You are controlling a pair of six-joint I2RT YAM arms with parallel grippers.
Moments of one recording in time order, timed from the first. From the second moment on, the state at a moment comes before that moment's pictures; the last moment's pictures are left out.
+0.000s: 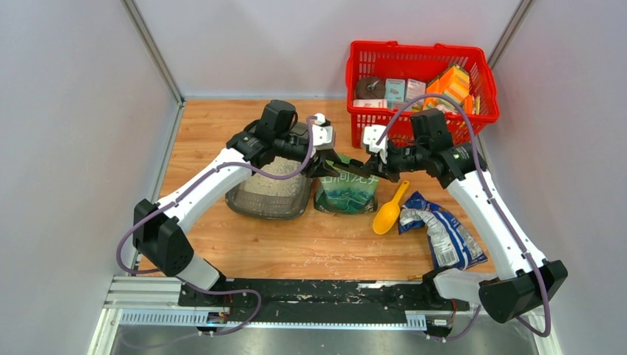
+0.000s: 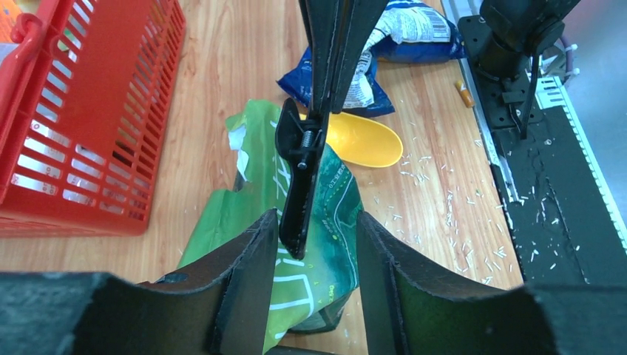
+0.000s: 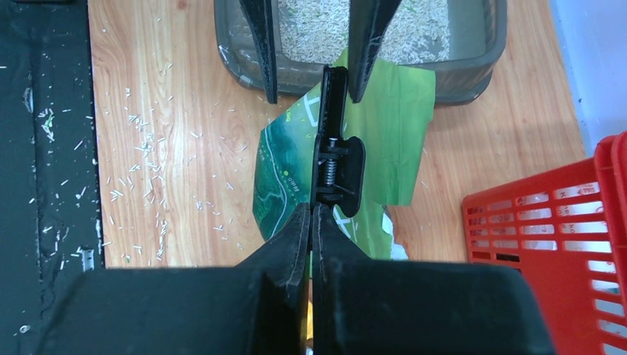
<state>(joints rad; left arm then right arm) -0.63 1.53 1.42 -0.44 0.93 0.58 0.38 1.23 1.37 -0.91 -0.76 -0.82</state>
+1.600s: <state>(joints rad) -0.59 1.49 1.45 -0.47 0.98 0.55 0.38 1.28 1.33 -0.52 -0.98 -0.37</state>
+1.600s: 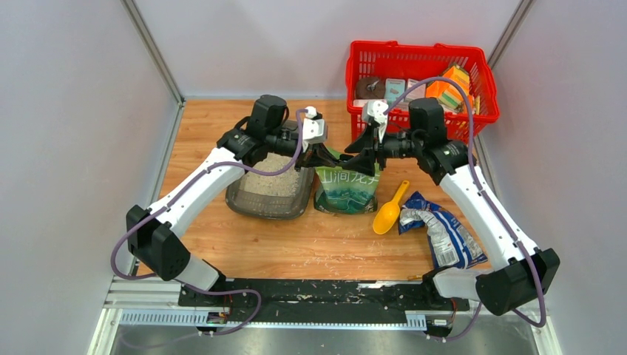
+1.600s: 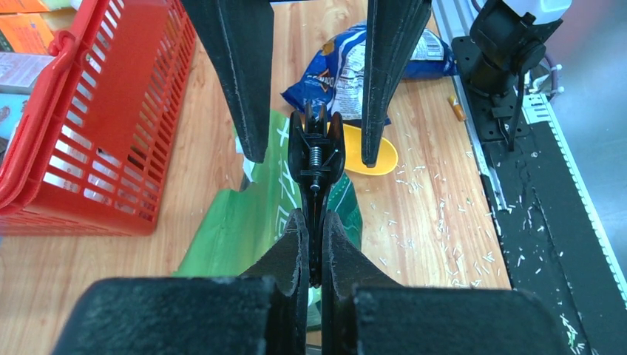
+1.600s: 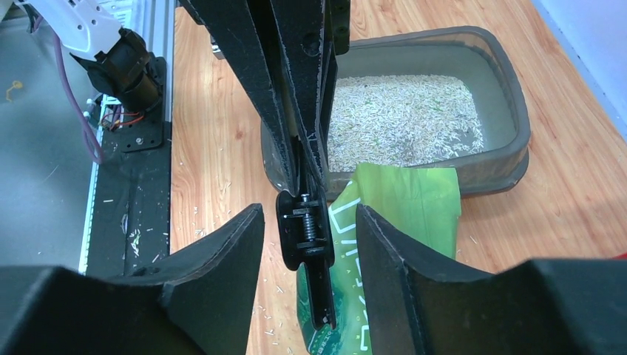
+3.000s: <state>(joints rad) -0.60 1.54 1.48 -0.39 0.86 0.51 0.07 1.34 1.46 -0.81 -0.95 -0.65</state>
